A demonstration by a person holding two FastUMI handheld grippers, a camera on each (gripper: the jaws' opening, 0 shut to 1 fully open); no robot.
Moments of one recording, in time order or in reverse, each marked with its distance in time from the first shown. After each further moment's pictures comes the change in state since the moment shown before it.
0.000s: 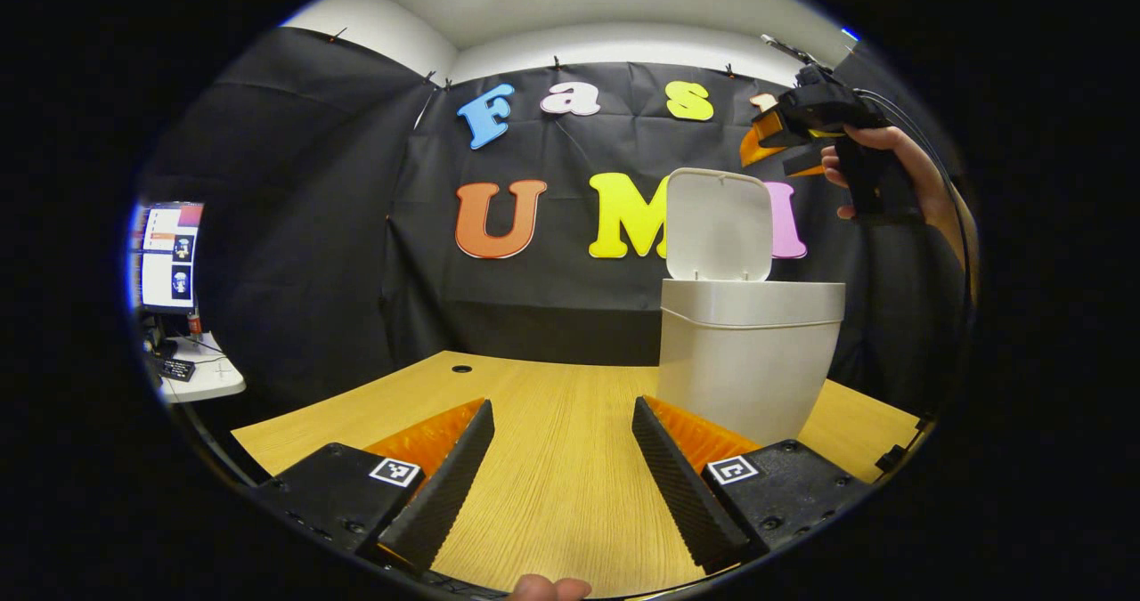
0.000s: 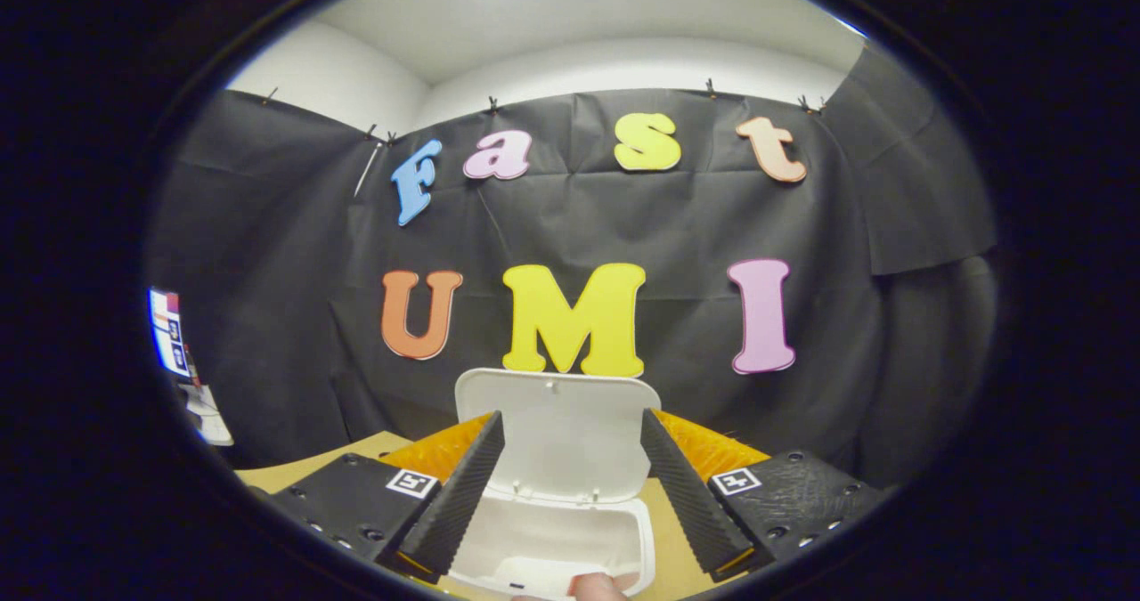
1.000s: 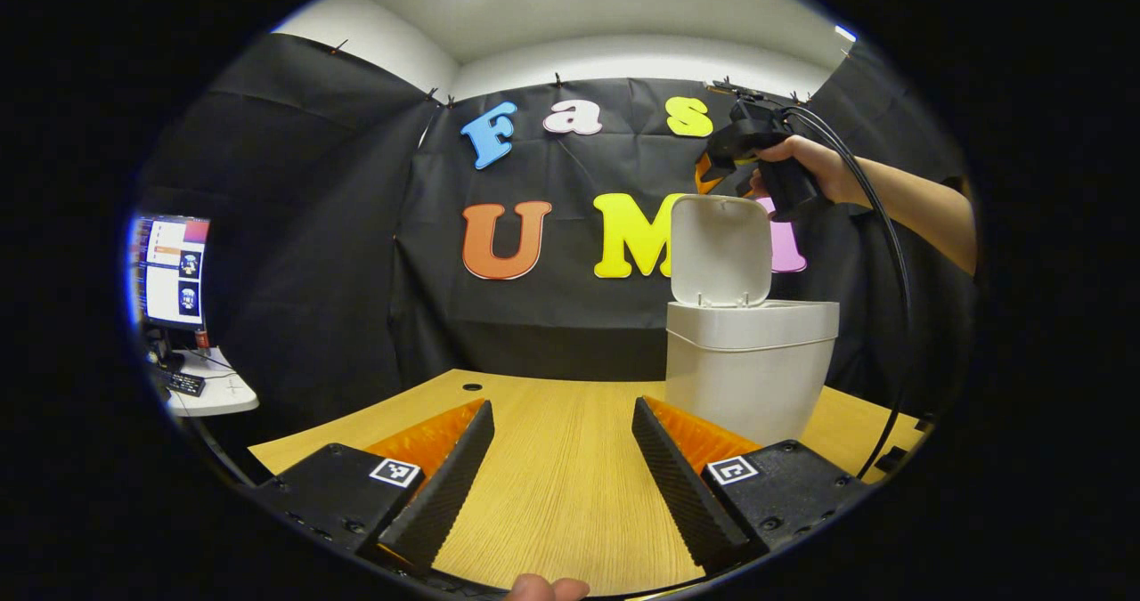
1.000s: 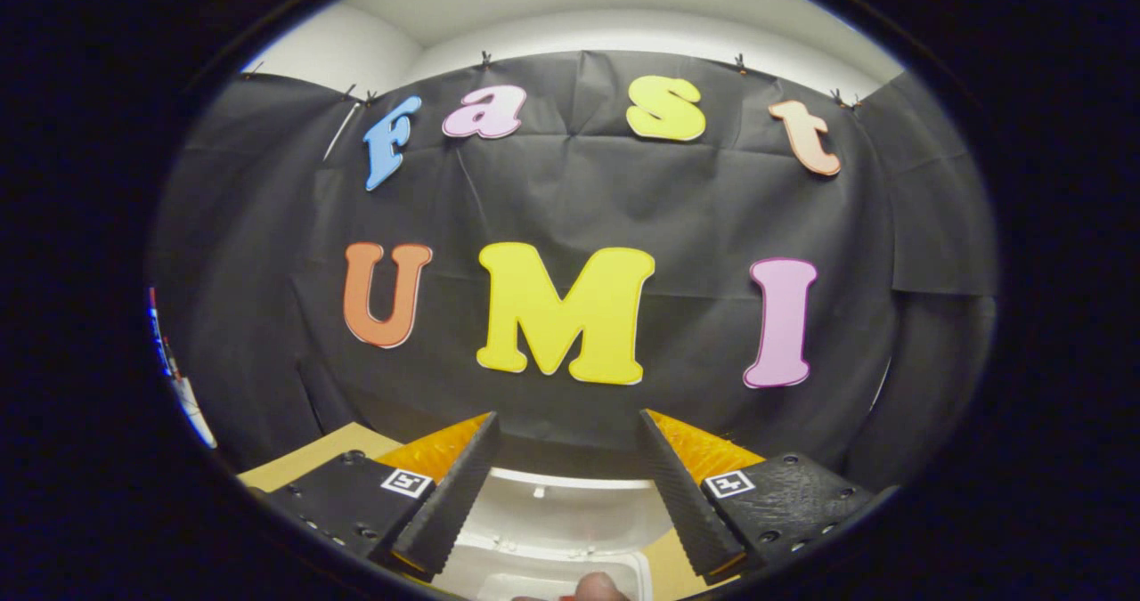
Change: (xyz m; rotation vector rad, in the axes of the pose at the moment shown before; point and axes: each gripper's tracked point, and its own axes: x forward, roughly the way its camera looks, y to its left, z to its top) left arm -0.013 0.022 0.020 -0.001 -0.053 0.007; right arm 0.116 0.007 0.010 -0.049 0.164 -0.050
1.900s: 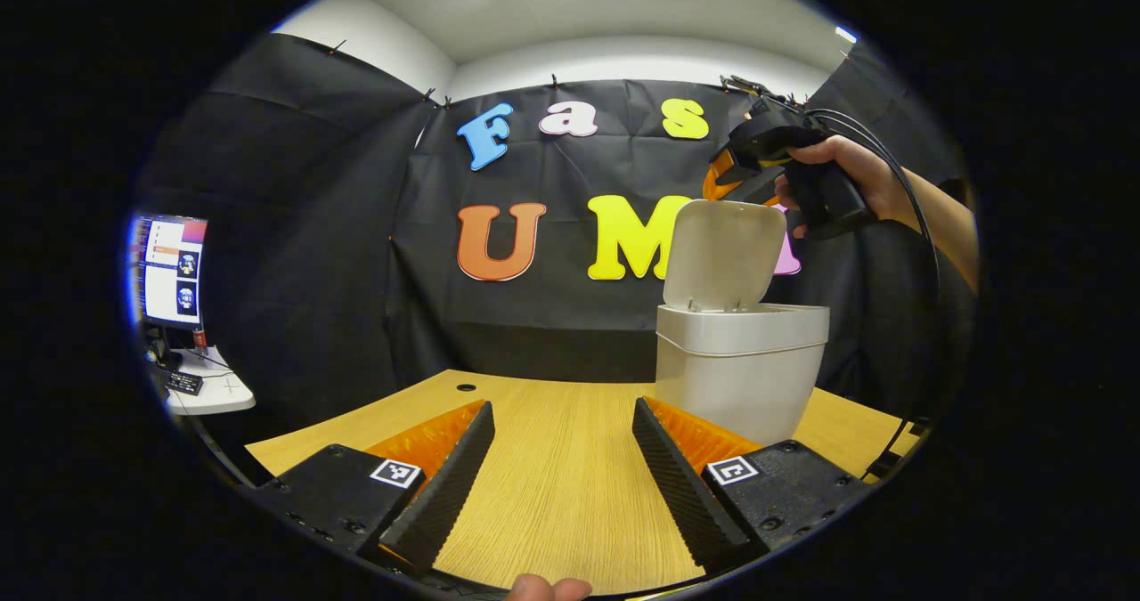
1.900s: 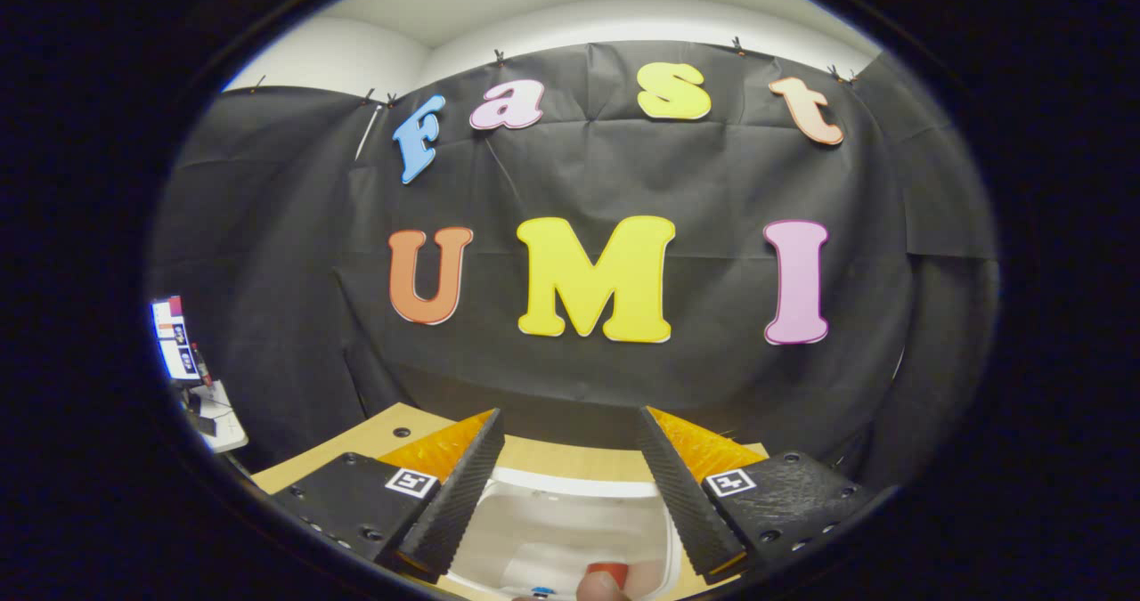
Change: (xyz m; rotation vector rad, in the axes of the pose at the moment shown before) left arm -0.004 -0.012 0.004 0.013 -0.014 -0.016; right arm -0.076 0.019 -0.058 0.058 0.061 0.122
